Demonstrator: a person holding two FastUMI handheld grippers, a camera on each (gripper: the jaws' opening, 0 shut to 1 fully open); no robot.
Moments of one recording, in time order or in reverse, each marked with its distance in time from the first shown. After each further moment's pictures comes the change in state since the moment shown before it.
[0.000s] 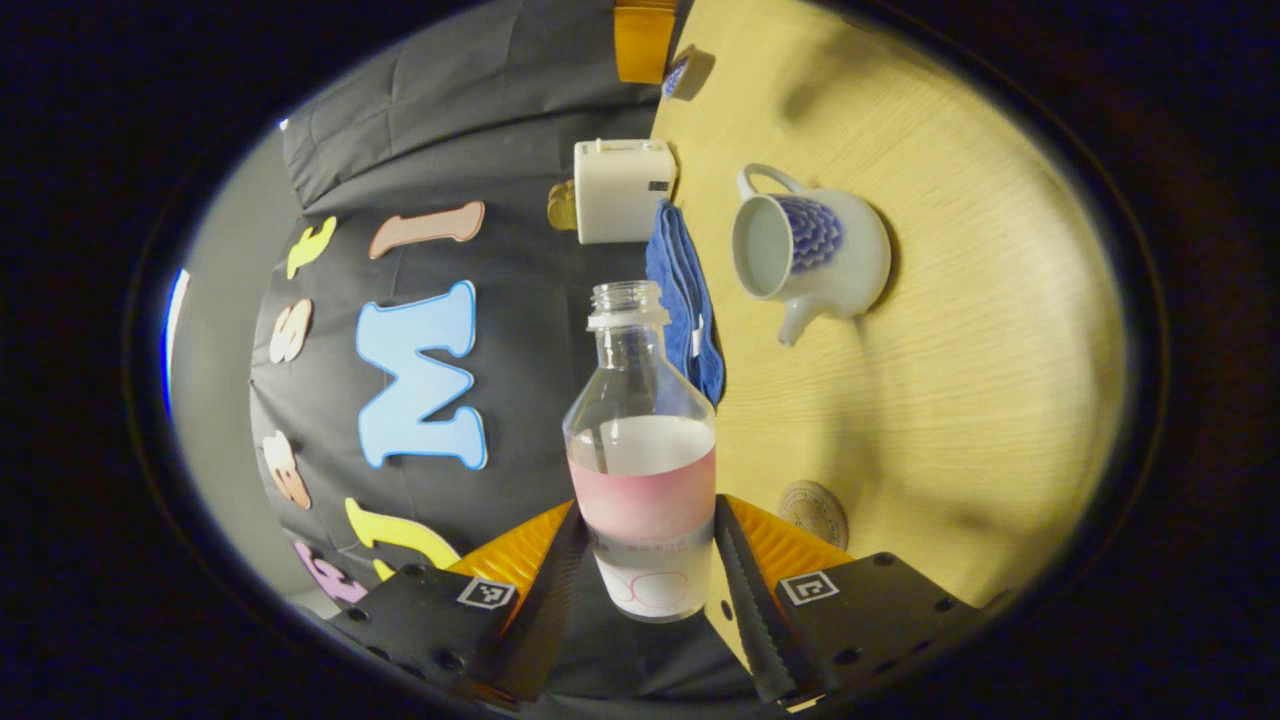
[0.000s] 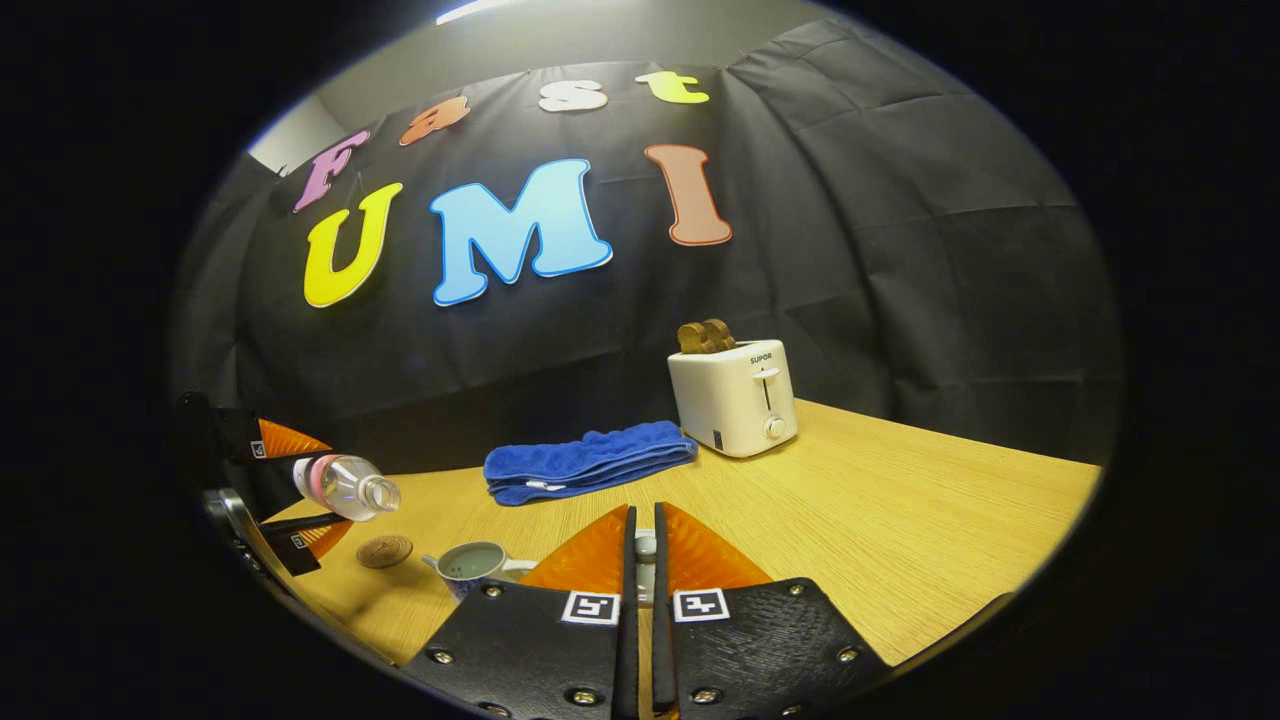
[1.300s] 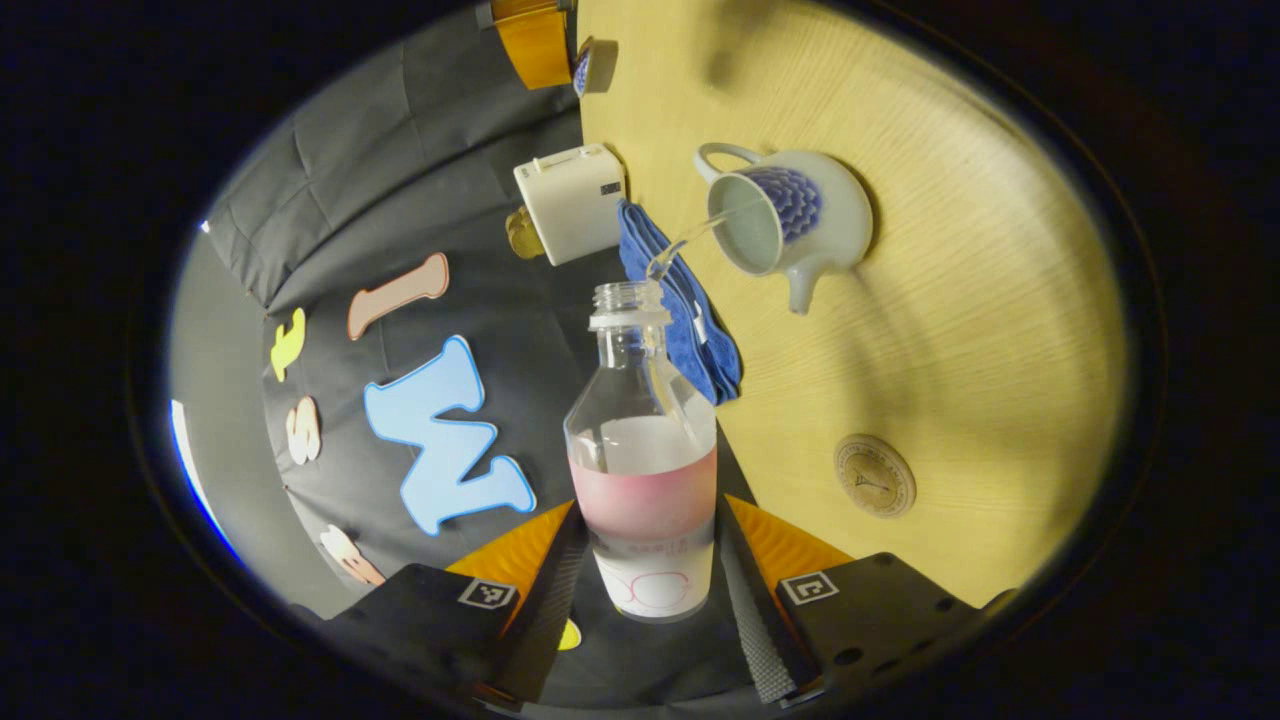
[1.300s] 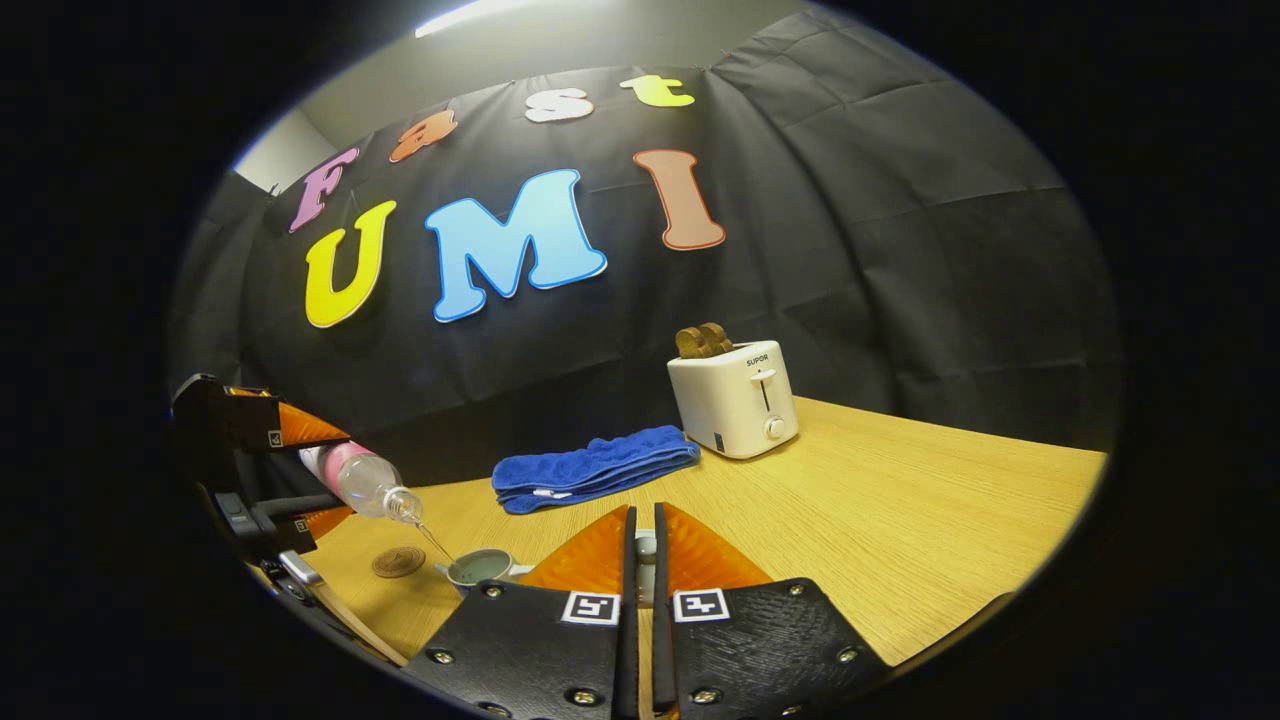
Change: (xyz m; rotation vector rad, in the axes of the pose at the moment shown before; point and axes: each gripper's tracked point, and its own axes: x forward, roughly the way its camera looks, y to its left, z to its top) left arm 0.004 0.031 0.008 0.289 0.011 0.025; right arm -0.006 -0.003 0.006 0.045 -0.012 0.023
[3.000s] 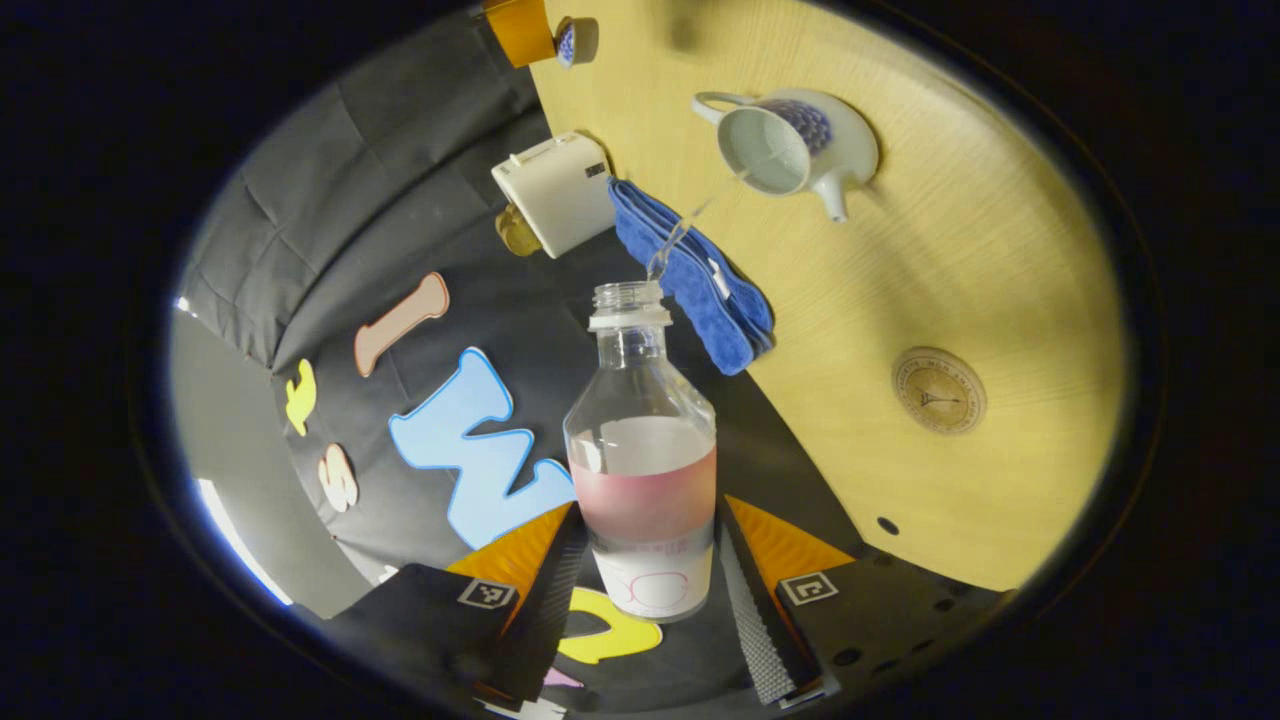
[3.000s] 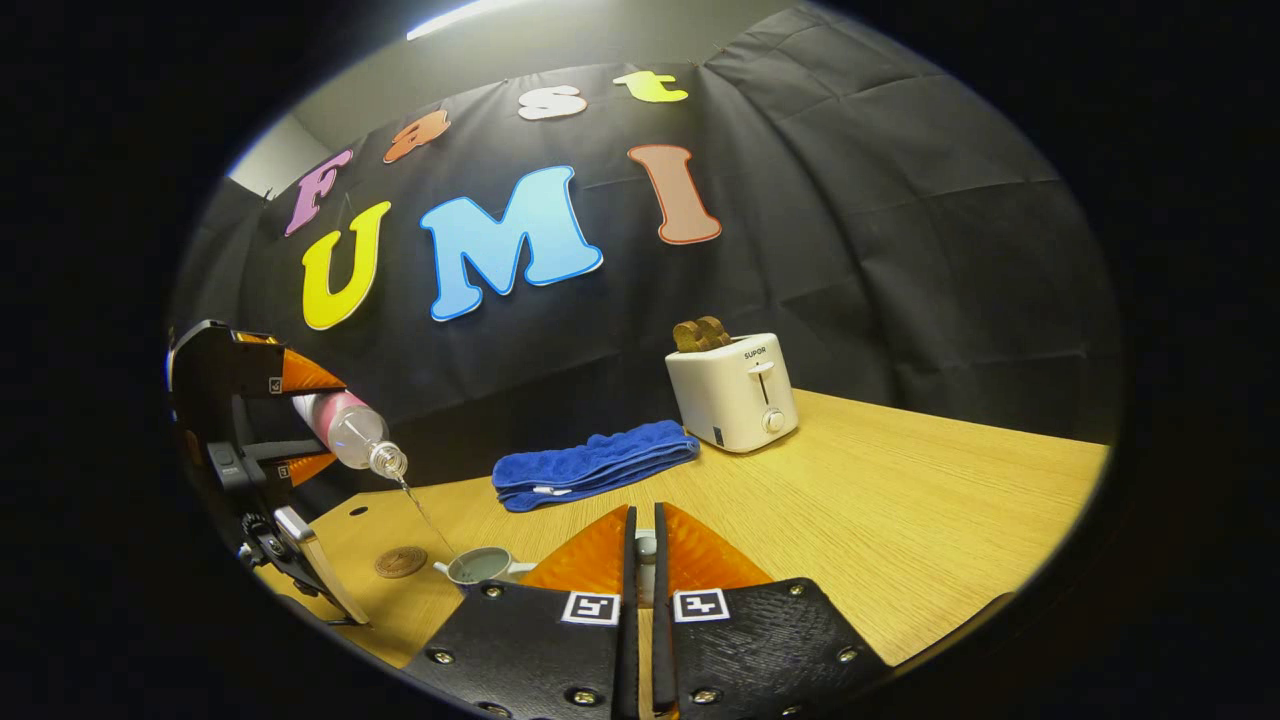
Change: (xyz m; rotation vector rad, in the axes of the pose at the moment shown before) left arm 0.017 0.041 -0.019 0.202 0.054 0.051; right arm 0.001 -0.002 -0.004 0.015 0.018 0.003
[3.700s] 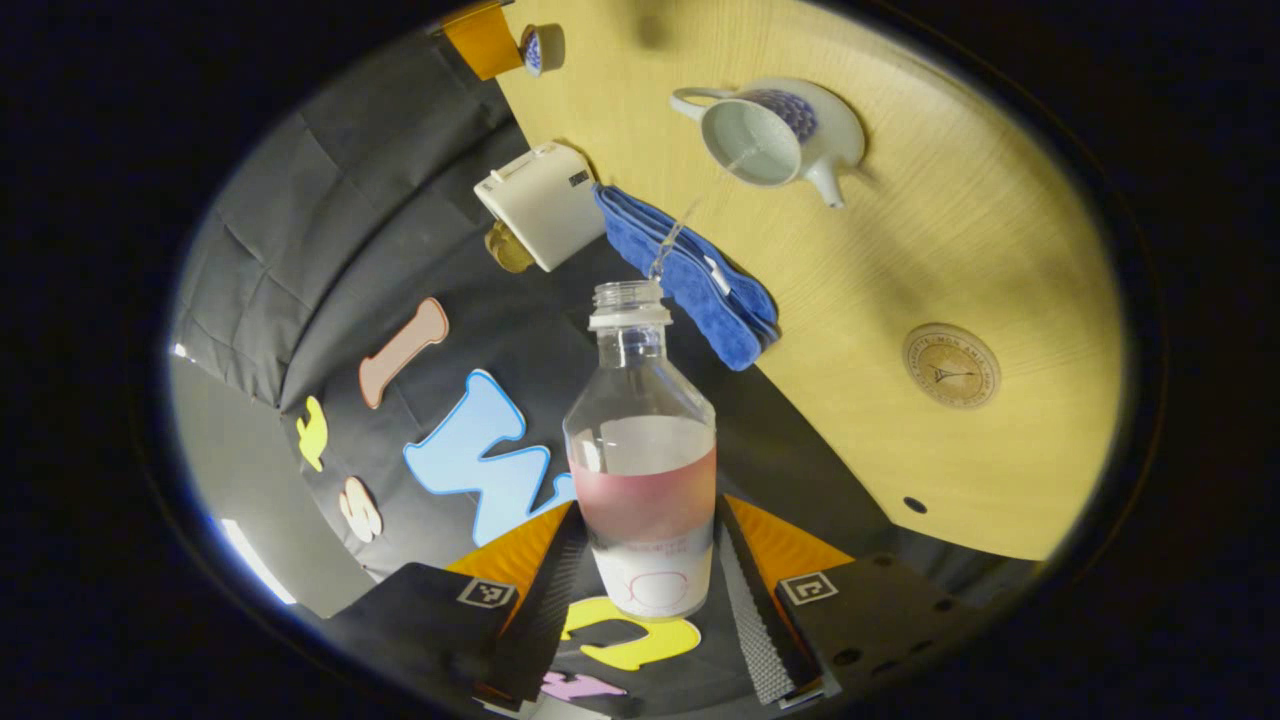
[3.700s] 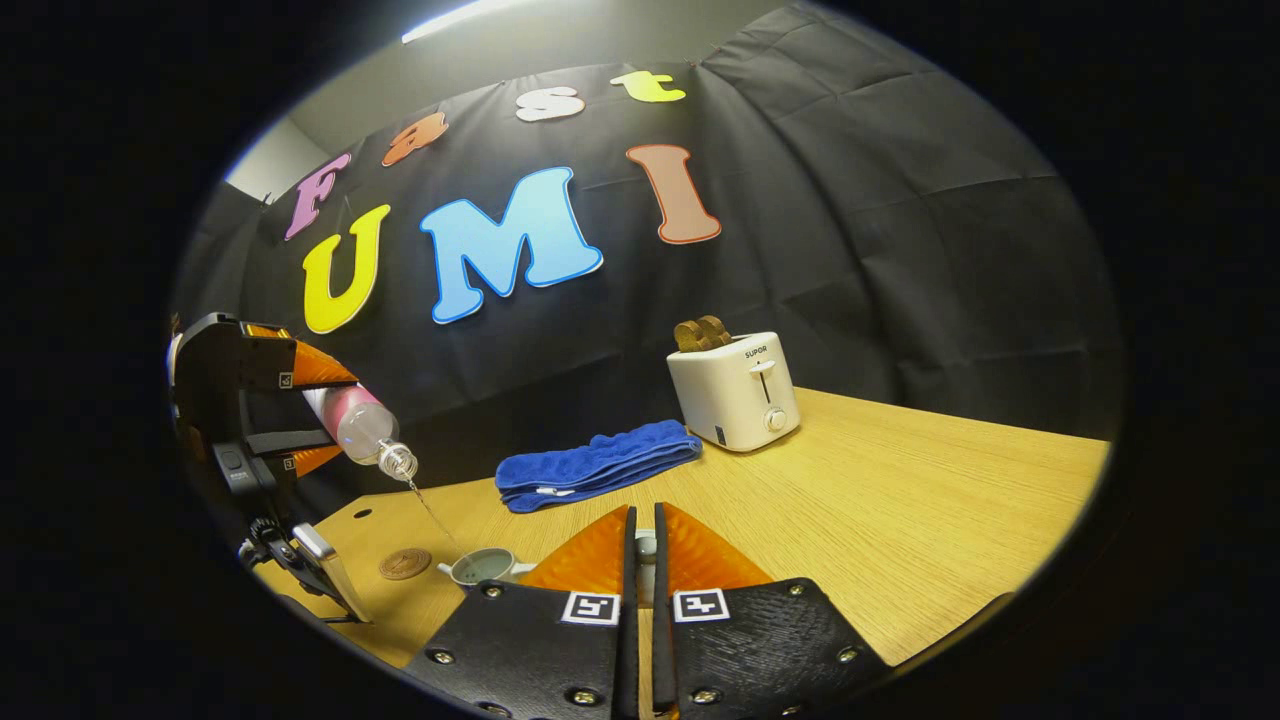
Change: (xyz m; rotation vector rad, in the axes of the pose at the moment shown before) left arm 0.004 0.015 0.001 0.117 -0.009 0.019; right arm -0.001 0.000 0.001 0.012 0.001 0.007
